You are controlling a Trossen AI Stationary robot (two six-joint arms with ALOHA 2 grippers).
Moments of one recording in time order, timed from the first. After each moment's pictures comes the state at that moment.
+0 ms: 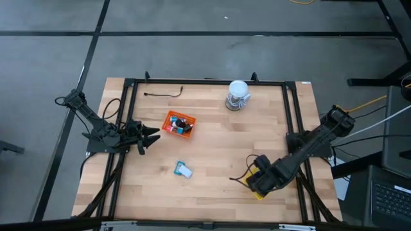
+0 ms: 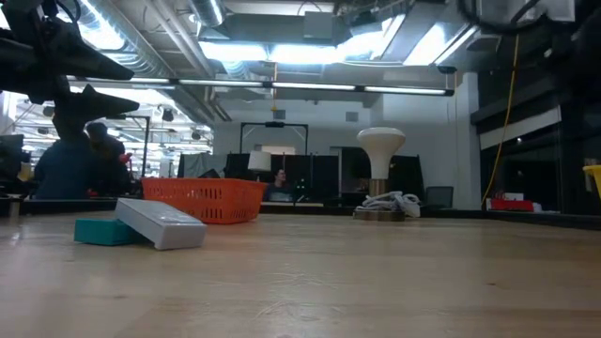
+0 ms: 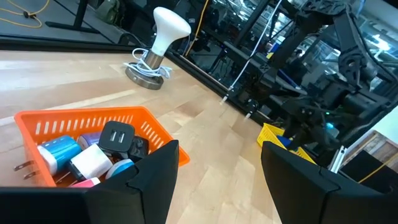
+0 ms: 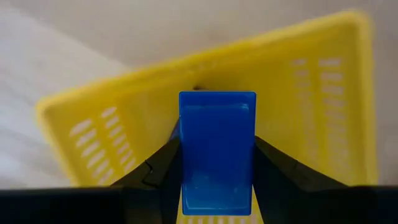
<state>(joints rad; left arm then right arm) -0.68 0.20 0.01 0.03 -1.00 -0.69 0.74 1.60 1.00 -0.91 0.06 1.83</state>
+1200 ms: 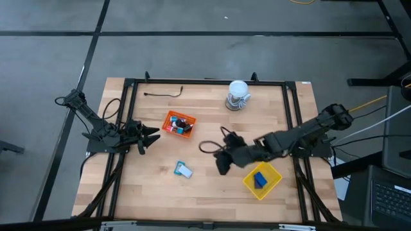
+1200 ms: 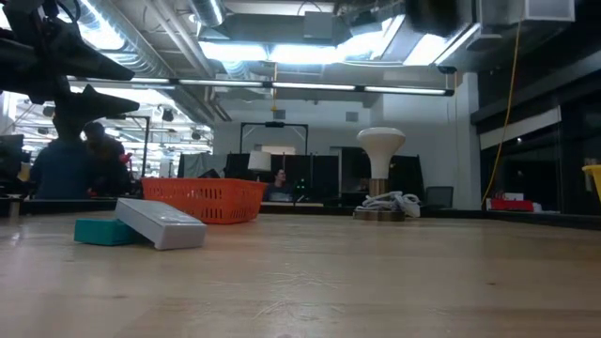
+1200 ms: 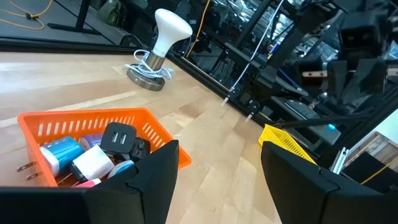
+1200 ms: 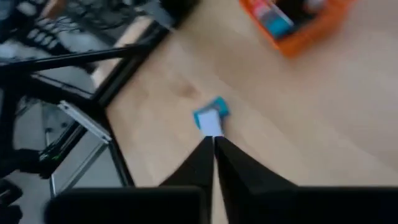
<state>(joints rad) -0.68 0.20 0.01 0.03 -1.00 -0.69 0.43 1.58 1.30 -0.45 0.41 1.11</state>
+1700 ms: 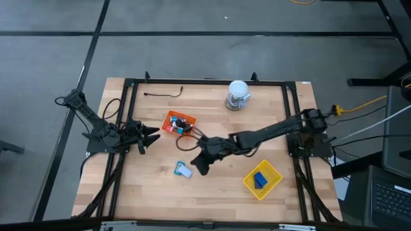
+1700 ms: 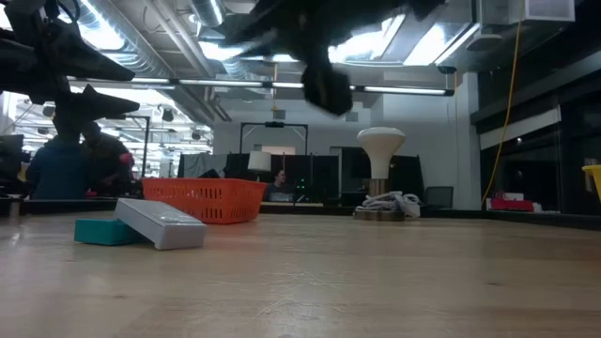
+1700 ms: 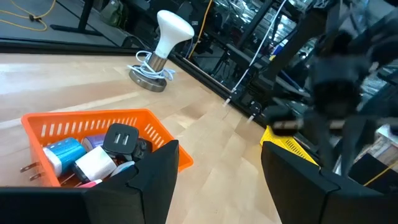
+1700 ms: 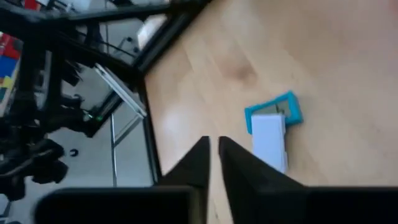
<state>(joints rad) -0.68 0.20 0.01 0.03 -1.01 -0.69 0.26 1.88 1.30 0.02 -0.04 0.93</state>
